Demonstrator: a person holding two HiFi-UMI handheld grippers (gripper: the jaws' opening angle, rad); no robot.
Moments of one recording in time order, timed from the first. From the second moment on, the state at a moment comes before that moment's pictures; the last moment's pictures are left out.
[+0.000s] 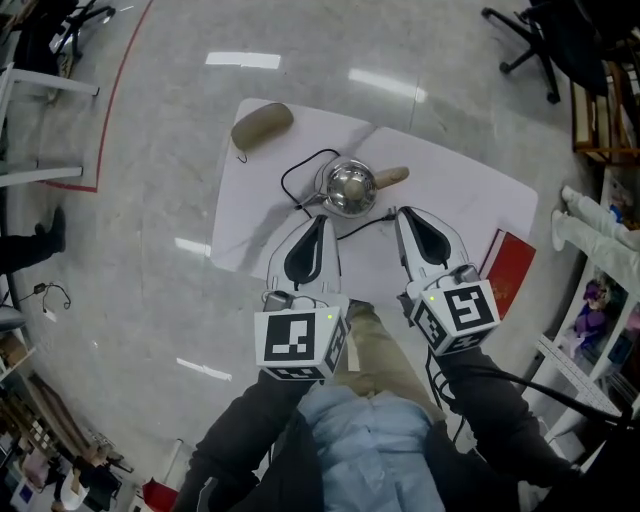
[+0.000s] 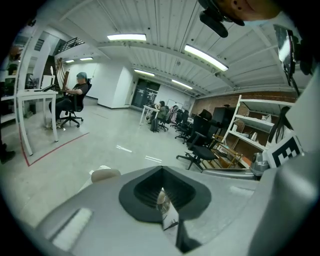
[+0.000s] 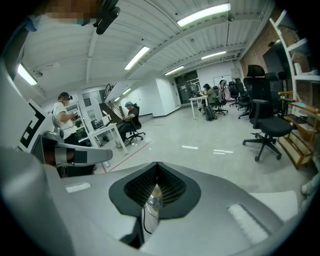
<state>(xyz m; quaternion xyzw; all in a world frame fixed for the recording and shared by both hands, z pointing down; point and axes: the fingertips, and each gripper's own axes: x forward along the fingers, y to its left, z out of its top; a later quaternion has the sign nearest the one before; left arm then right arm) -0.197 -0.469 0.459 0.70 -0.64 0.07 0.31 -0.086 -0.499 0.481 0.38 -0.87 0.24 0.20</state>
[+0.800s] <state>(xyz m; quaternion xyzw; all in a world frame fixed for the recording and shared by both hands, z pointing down) -0.191 -0.473 0.601 0.69 -0.64 0.08 0.34 -0.064 -0.526 0.615 0.40 -0.86 0.24 0.21</state>
